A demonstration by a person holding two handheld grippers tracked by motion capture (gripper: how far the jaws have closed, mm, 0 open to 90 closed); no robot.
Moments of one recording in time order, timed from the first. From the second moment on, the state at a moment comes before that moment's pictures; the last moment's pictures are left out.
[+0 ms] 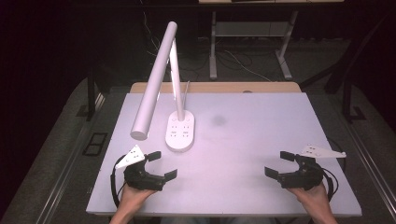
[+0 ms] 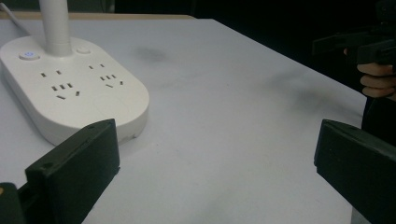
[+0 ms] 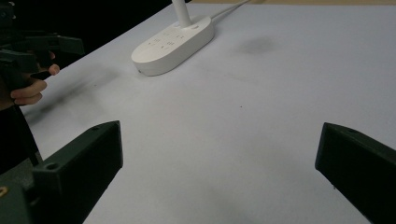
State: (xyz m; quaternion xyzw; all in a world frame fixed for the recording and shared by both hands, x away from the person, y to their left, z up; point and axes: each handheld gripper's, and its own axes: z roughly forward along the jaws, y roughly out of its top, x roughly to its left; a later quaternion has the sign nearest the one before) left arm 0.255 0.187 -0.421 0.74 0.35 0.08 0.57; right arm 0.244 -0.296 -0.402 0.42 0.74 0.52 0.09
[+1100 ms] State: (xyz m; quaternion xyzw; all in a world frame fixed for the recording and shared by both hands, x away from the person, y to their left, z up) left arm 0.255 0.190 -0.421 0.73 0.35 0.08 0.58; right arm 0.238 -0.295 -0.402 0.43 0.75 0.49 0.08
